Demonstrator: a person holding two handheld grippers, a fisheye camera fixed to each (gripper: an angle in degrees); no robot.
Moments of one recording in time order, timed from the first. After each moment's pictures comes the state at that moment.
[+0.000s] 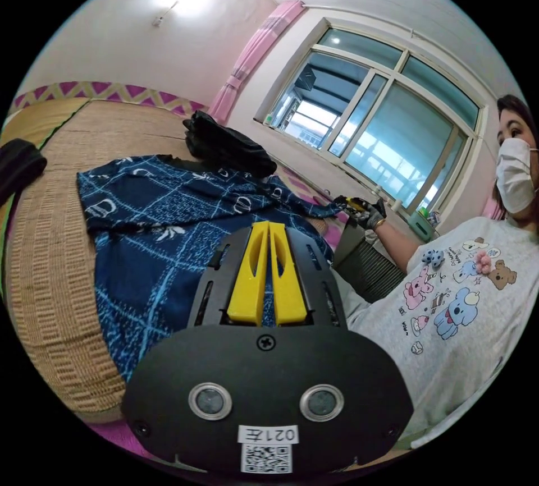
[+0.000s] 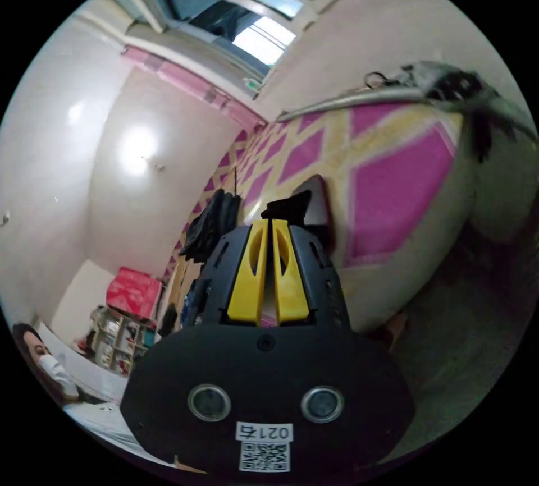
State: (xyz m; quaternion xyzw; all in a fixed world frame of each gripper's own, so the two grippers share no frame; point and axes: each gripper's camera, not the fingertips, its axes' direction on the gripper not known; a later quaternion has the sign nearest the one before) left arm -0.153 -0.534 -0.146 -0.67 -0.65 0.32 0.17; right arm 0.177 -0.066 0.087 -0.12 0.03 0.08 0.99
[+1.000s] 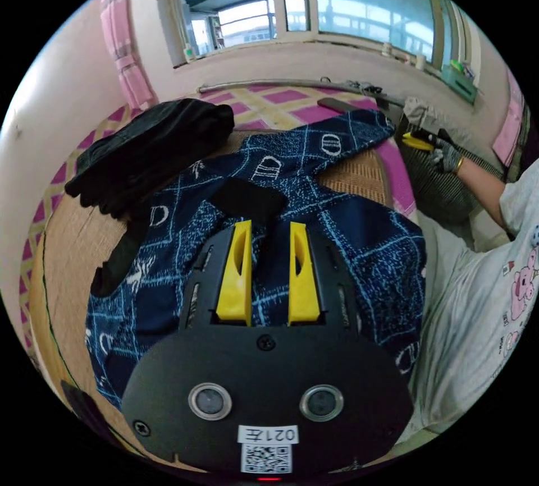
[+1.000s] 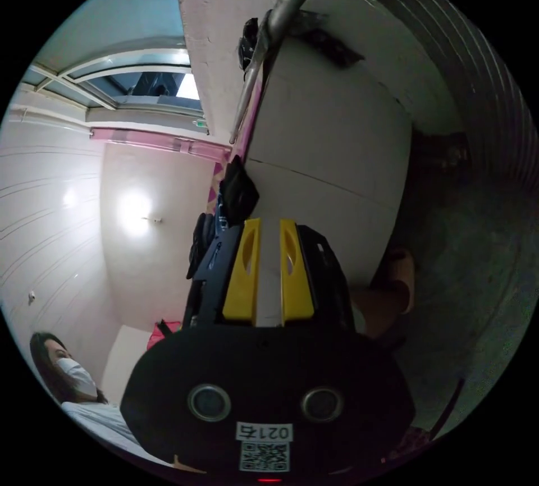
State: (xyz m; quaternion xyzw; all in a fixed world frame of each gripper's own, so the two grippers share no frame) left arm -0.438 -0.481 -0.301 -0.81 -0.49 0.26 -0.18; right arm 0.331 0.000 -0.047 -0.05 0.02 0.27 0.96
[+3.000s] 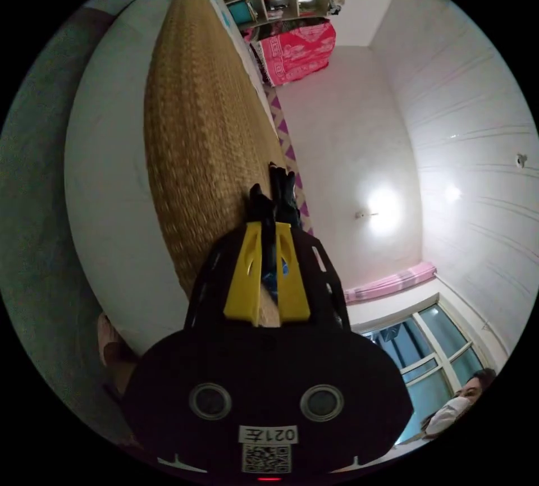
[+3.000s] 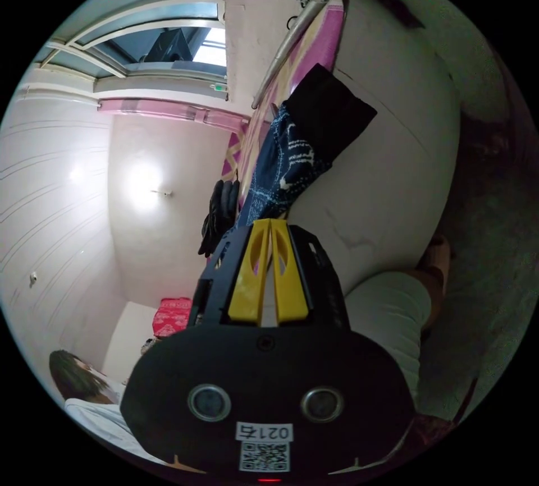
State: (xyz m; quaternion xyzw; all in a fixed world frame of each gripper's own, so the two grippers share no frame) left arm 0.356 -0.698 0.459 -0.06 -0.69 0.57 0.43; right arm 0.248 0.003 0.021 -0.10 -0.03 0.24 0.96
